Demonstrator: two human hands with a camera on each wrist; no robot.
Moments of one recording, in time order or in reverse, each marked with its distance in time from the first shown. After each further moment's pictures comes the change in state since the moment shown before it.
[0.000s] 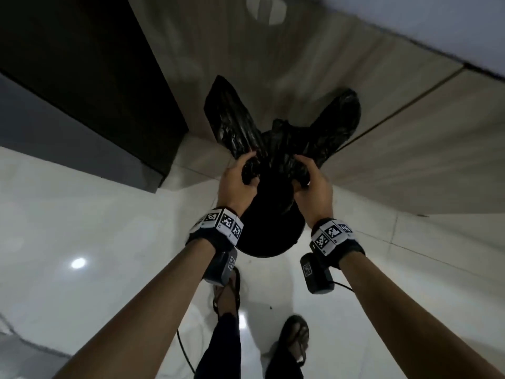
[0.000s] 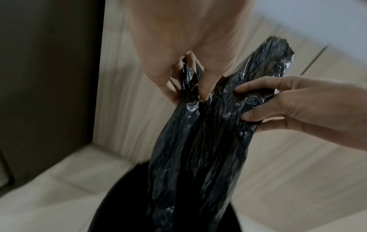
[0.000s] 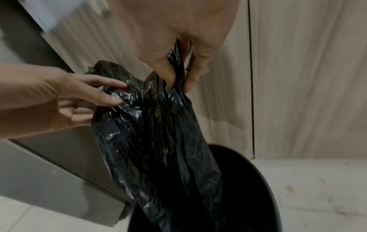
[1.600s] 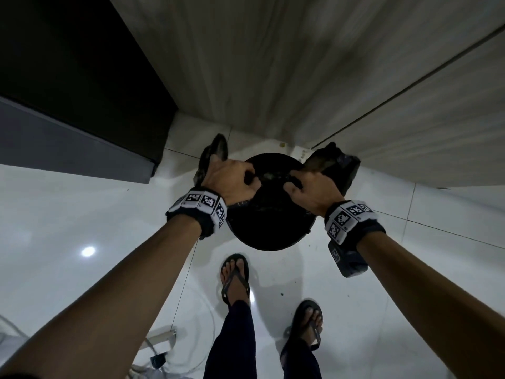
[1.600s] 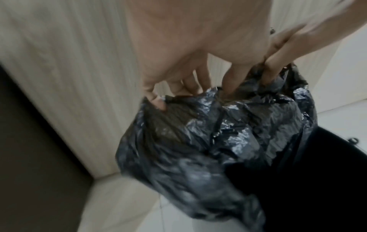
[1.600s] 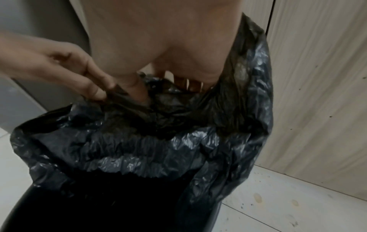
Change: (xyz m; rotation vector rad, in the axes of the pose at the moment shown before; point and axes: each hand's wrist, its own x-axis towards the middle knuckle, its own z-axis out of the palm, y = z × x) left_hand 0.043 -0.059 -0.006 0.832 -0.279 0.296; right_hand 0.014 0.042 0.033 -0.387 -0.516 -0.042
